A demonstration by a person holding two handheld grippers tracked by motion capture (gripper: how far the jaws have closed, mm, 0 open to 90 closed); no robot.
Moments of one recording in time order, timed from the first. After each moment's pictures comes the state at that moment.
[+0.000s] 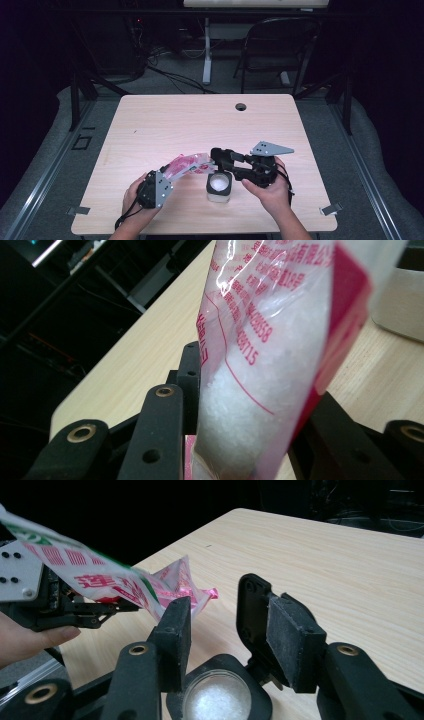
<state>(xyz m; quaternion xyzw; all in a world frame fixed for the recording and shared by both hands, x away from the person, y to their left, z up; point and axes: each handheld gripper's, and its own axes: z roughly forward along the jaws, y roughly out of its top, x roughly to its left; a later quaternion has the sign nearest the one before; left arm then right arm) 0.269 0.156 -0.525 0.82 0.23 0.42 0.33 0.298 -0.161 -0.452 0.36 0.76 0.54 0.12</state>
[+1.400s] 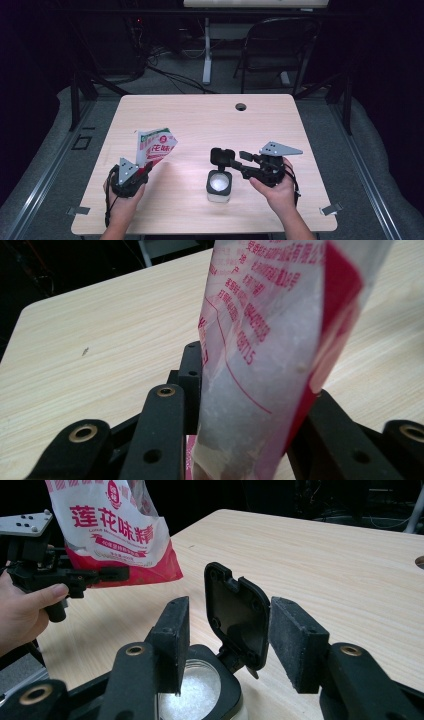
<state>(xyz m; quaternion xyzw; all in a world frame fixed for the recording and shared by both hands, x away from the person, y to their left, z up) 0.300 0.227 -0.536 0.74 0.42 0.32 0.42 0.303 -0.182 -0.462 0.38 0.74 0.54 0.13</state>
